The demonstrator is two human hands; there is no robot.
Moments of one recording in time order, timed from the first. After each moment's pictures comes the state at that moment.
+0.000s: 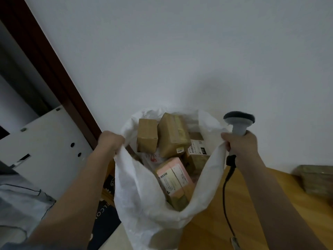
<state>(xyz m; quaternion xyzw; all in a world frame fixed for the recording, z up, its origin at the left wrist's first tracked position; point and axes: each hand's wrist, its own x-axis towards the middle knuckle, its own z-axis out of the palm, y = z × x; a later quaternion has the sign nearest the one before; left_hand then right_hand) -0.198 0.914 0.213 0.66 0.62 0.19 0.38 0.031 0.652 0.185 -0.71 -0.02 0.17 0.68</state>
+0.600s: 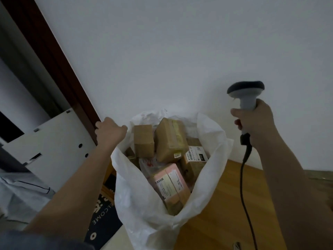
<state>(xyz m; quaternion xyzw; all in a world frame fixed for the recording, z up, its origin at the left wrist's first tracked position) -0.179 0.893 0.237 0.74 0.61 0.21 0.19 0.061 0.622 0.263 -0.73 -0.16 0.12 0.65</state>
